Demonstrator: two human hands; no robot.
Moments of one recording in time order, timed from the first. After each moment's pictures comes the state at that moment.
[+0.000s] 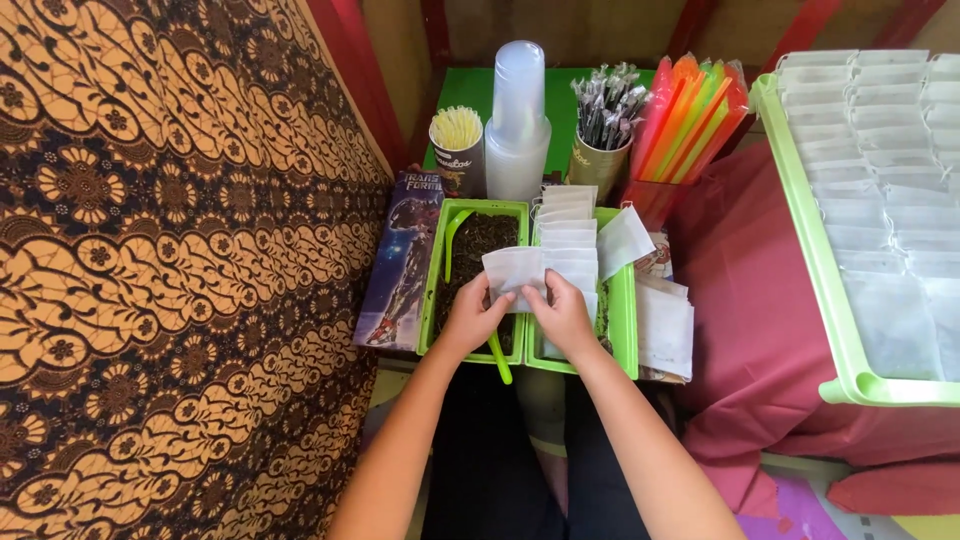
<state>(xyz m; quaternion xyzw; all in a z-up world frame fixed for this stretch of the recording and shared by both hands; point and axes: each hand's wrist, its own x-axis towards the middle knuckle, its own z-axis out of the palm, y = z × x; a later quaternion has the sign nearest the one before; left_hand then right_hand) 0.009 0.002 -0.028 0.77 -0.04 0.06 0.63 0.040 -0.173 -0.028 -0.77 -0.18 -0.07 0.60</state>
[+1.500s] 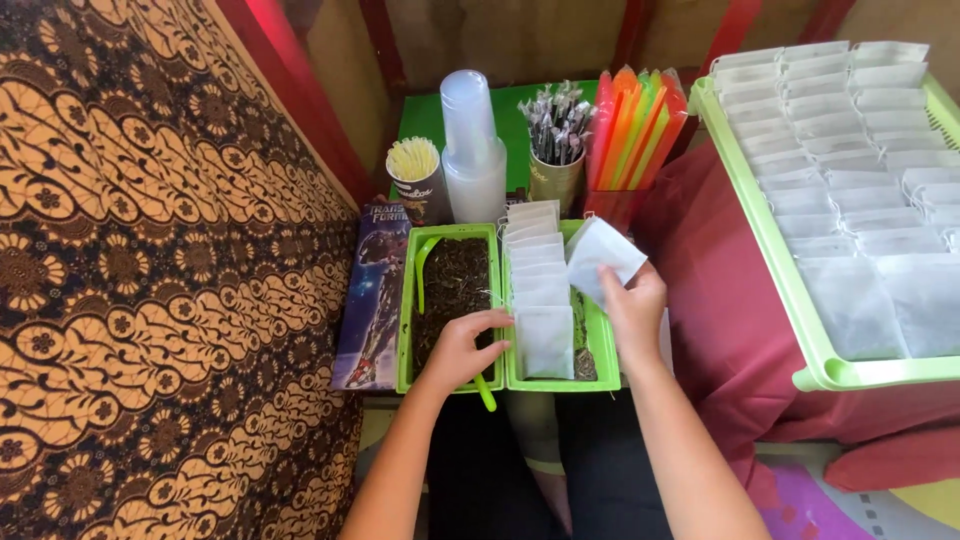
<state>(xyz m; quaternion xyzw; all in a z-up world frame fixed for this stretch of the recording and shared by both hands) -0.010 -0.013 0.035 0.81 -0.12 -0.03 0.58 0.044 -0.252 0.047 -0.72 0.08 -0.22 0.66</state>
